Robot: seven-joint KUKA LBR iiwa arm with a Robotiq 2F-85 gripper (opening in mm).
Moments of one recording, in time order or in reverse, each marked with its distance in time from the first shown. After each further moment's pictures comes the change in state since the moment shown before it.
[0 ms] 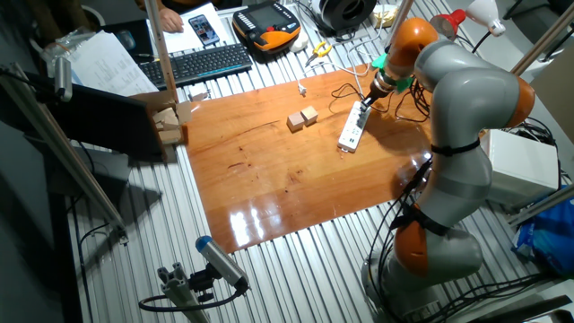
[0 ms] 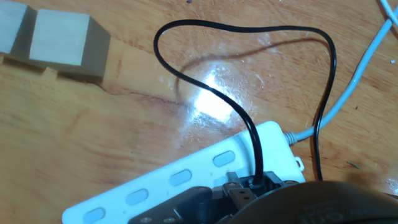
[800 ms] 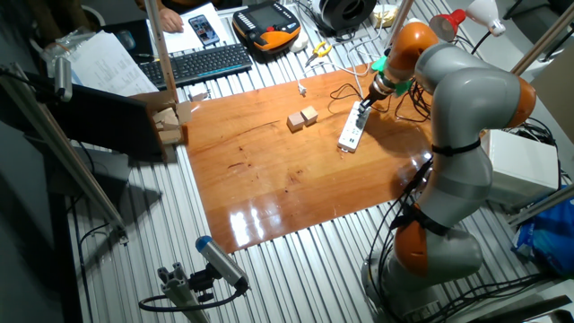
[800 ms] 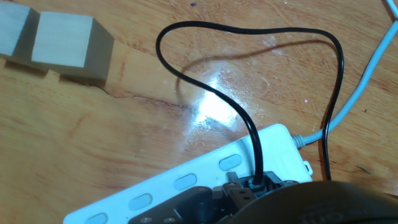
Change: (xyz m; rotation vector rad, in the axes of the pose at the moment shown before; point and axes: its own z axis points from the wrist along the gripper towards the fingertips) arm 0.000 0.005 0.007 -0.009 -0.018 0.002
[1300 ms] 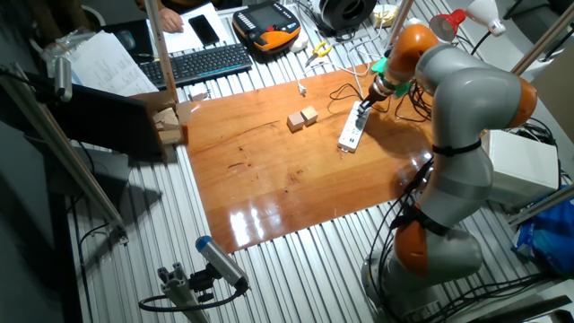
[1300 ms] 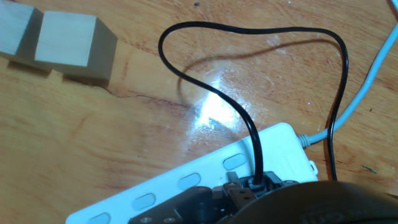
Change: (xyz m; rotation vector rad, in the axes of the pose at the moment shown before) arm 0.002 0.003 0.003 -0.006 -0.015 0.001
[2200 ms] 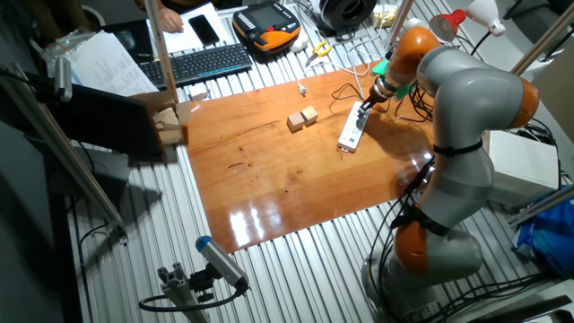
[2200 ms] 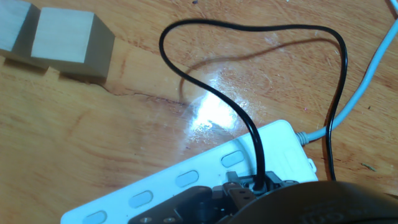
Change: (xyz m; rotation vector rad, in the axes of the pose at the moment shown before) arm 0.005 -0.002 0.003 0.010 -0.006 -0.001
